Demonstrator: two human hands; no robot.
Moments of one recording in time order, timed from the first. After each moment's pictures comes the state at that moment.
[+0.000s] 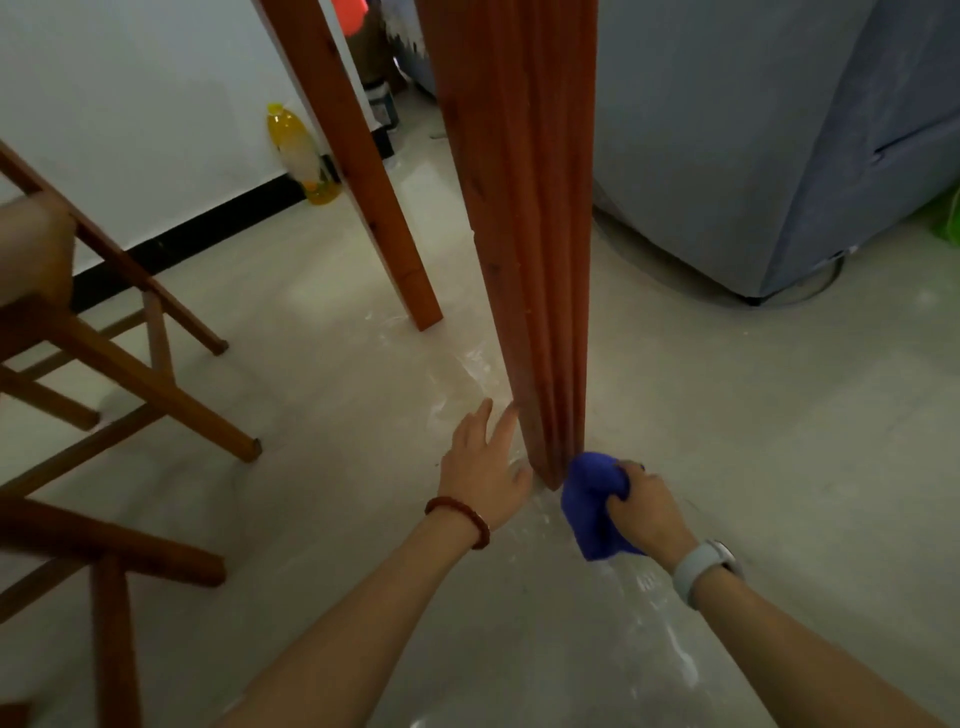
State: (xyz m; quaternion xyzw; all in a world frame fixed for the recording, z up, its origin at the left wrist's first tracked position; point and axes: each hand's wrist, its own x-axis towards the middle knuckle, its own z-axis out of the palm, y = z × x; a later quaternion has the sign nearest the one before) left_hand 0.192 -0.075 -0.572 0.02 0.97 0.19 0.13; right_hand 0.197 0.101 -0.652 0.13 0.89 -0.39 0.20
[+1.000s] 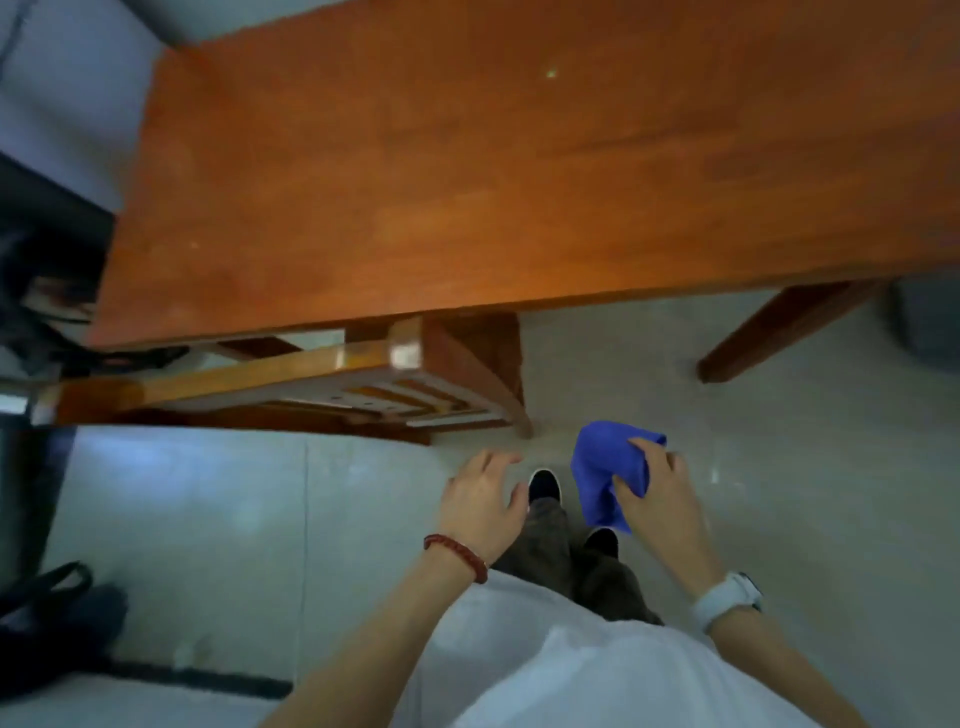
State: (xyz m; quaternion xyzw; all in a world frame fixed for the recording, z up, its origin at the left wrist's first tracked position) left_hand 0.592 -0.210 -0.024 -0.32 0.89 0.27 0.16; right_hand 0.489 -0.057 -0.054 -0.09 0.88 -0.31 0.36
